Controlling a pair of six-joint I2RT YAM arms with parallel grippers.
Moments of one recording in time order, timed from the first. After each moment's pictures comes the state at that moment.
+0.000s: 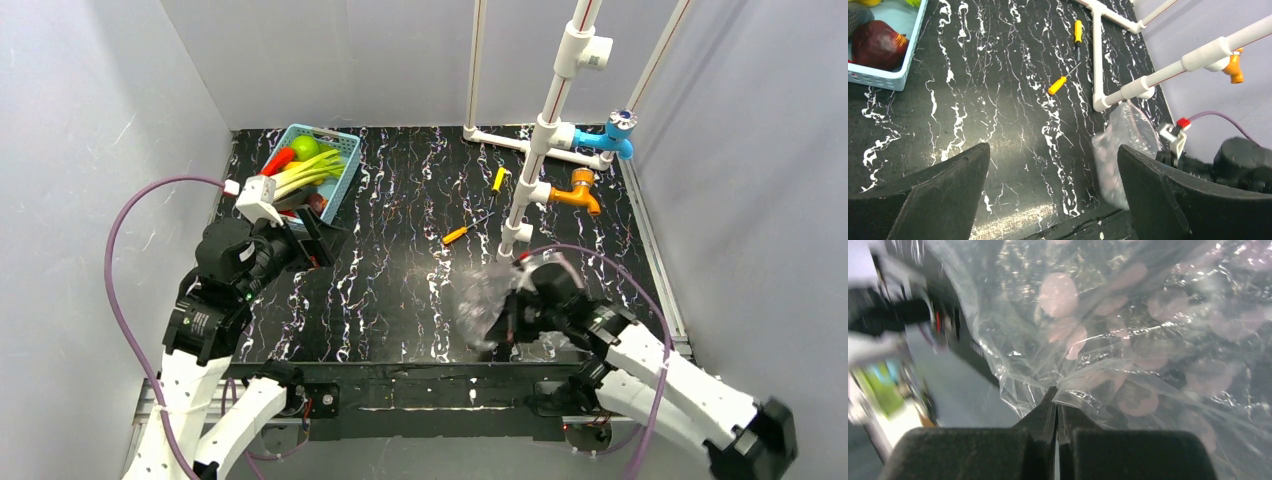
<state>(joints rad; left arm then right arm) -0.31 0.68 1.10 -0.74 0.16 -0.49 0.65 0.71 0.48 -0.61 -0.35 0.77</state>
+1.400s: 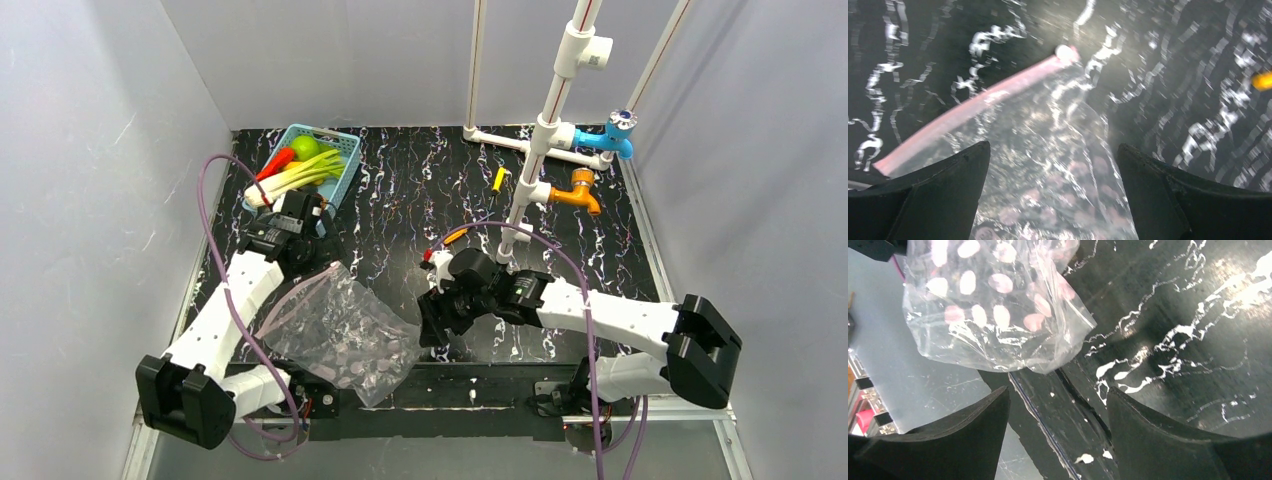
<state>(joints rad) -0.31 1.14 1.03 -0.96 -0.26 -0.66 1.07 1.27 0.82 -0.34 -0.31 0.44</state>
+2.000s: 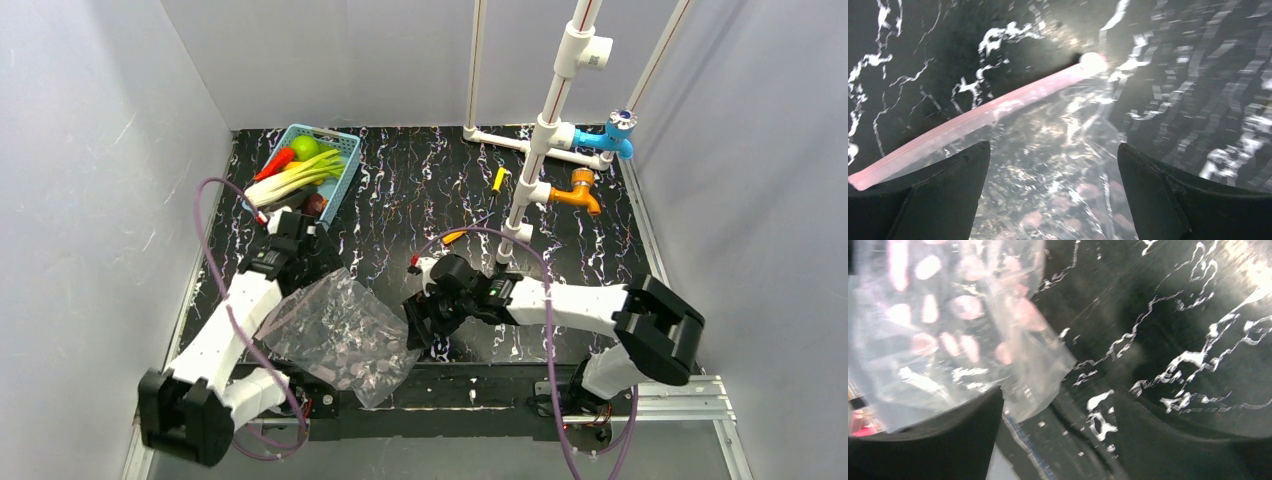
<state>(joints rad) -0.26 1.11 0.82 -0.79 -0.28 -0.70 1.08 1.44 0.80 -0.18 -0.32 0.50</state>
